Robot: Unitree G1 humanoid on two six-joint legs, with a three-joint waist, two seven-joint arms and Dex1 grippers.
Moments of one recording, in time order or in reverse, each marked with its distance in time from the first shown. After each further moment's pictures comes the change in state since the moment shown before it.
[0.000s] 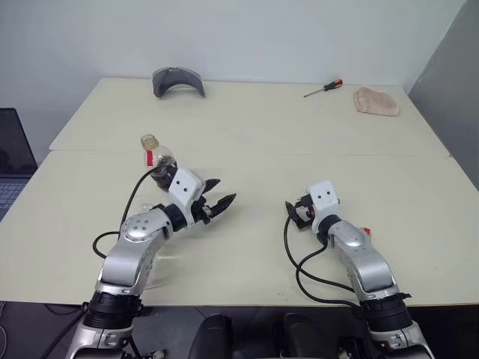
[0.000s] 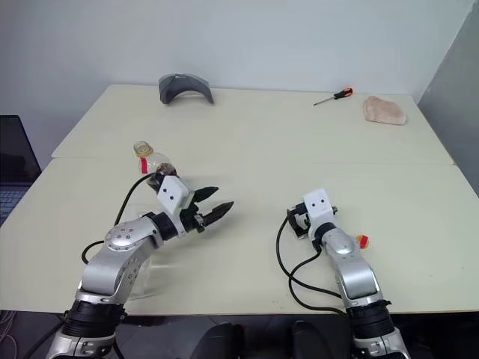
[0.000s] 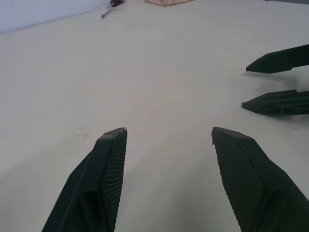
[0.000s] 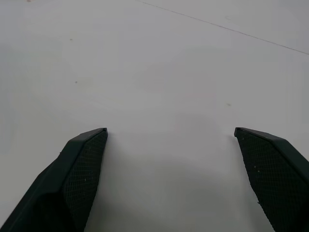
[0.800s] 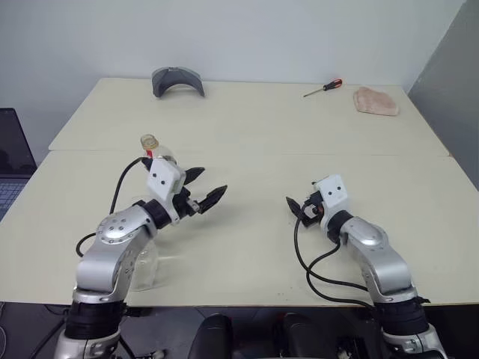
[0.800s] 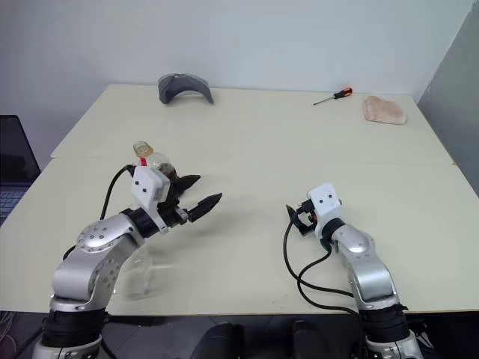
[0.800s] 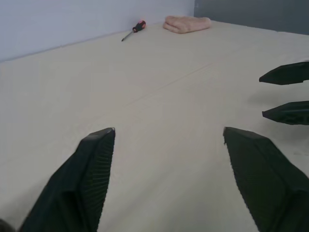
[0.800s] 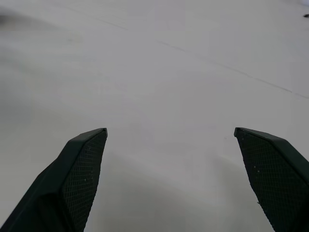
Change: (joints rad) left arm 0.060 0.050 0.109 -0.171 -0.100 0.111 -0.002; right arm 0.025 -0.090 -0.032 -0.156 0.099 0.006 0.164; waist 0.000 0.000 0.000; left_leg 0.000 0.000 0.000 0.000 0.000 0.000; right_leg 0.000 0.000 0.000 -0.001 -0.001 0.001
